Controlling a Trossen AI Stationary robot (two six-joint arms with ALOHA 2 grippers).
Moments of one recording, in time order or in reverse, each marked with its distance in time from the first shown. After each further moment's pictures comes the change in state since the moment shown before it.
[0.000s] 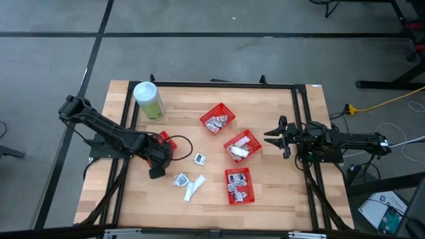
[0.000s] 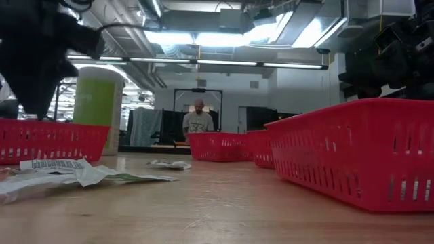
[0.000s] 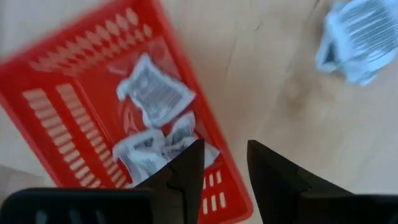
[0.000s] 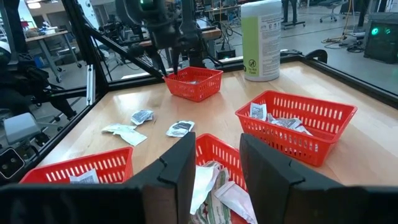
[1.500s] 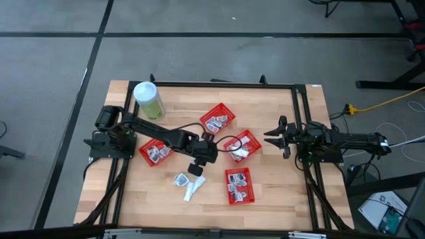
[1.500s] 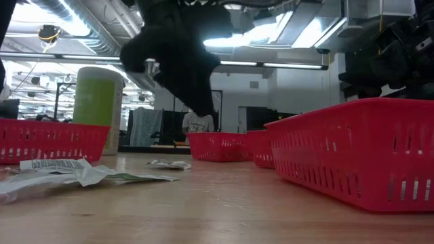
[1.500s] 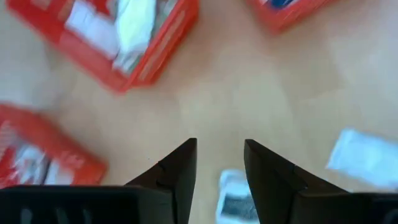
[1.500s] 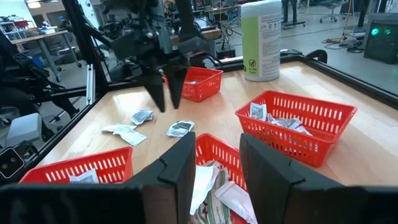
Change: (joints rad) left arm 0.216 0.511 0.436 0.450 -0.041 0.930; right arm 0.000 0.000 0.000 0.000 0.000 -0.003
